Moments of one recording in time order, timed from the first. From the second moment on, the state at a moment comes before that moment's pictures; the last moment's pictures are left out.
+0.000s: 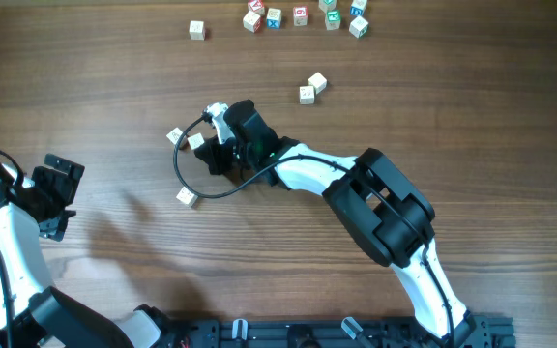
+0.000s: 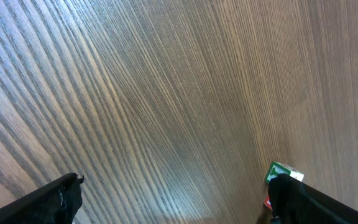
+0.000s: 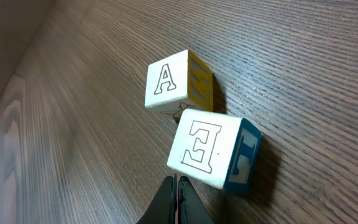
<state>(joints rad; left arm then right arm) 0.72 1.42 0.95 -0.73 0.27 -0.53 0.77 2.30 1.42 0.23 -0.45 0.44</state>
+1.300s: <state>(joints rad) 0.72 1.42 0.95 -0.73 0.27 -0.53 0.77 2.30 1.42 0.25 -0.45 0.44</state>
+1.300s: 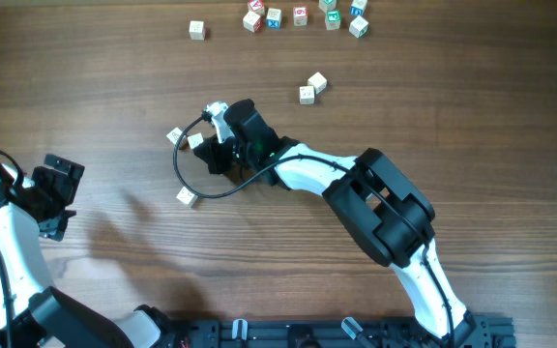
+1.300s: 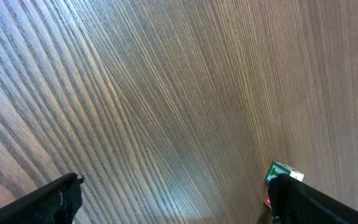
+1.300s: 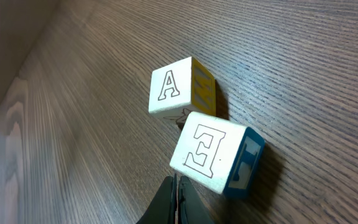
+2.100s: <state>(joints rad) 0.72 1.42 0.95 -0.73 0.27 -0.53 0.71 2.26 1.43 0.09 -0.23 0.44</state>
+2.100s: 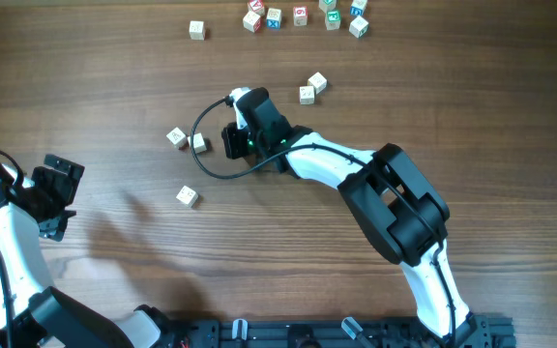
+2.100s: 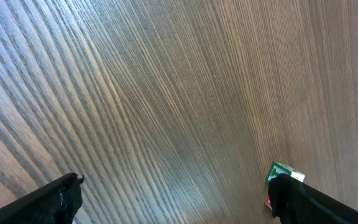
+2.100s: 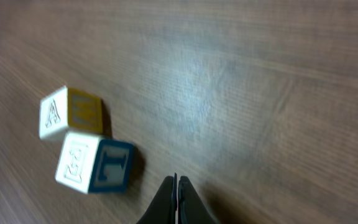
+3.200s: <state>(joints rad) 0.72 1.42 0.95 -0.73 0.27 -0.53 0.73 2.26 1.43 0.18 -0.34 0.50</state>
